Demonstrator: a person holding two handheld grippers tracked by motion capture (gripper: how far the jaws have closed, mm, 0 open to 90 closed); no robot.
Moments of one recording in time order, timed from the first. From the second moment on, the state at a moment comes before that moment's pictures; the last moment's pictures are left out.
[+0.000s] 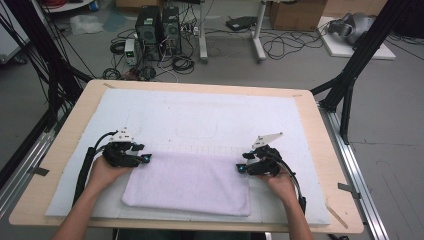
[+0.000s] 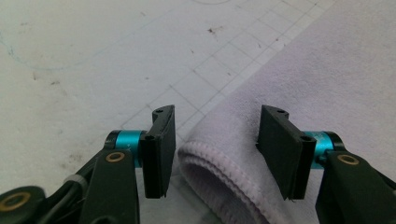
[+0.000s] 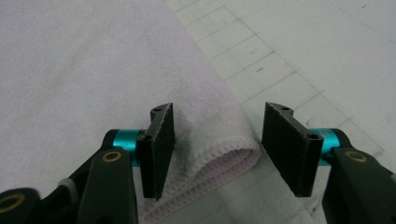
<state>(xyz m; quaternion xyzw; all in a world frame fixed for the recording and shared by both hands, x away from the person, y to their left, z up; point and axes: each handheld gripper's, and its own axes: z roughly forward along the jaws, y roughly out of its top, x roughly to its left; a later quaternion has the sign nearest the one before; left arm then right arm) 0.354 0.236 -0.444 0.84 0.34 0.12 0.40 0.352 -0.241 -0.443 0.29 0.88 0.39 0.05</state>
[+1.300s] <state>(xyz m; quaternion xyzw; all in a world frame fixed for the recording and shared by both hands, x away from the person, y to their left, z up) 0.387 0.220 -0.389 0.81 0.33 0.19 0.43 0.390 -0.246 -0.384 0.28 0.86 0.42 0.11</state>
